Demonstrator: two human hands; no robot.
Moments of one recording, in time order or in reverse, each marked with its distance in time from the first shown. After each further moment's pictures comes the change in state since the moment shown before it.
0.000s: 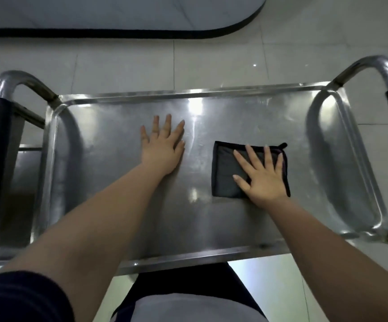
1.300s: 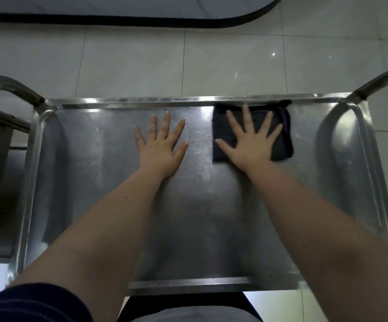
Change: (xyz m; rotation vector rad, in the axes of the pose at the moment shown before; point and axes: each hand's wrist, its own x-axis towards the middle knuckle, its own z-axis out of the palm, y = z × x) left_hand 0.062 0.001 0.014 -0.036 0.055 -0.085; right_hand 0.158 -0.009 -0.044 0.075 0.031 0.088
